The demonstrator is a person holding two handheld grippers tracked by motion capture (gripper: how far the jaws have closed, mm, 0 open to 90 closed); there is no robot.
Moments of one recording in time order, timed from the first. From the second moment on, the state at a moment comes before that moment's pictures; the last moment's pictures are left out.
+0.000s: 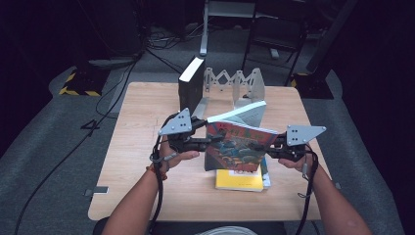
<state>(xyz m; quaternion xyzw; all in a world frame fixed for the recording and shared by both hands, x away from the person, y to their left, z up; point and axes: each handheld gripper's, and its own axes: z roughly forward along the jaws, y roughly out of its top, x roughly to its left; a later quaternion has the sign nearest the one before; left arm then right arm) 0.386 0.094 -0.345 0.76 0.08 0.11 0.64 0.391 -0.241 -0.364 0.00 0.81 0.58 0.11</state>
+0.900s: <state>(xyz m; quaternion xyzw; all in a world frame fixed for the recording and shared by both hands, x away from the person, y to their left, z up) 0.383 0.077 -0.344 0.77 0.02 0.08 0.64 0.401 -0.263 -0.364 0.08 0.81 0.56 0.15</state>
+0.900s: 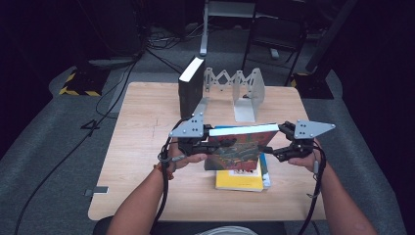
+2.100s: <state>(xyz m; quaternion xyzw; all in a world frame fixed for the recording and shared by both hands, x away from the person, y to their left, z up) 0.402 0.065 -0.323 0.77 0.10 0.14 0.62 0.418 -0.261 -0.342 0.09 0.79 0.60 0.13</state>
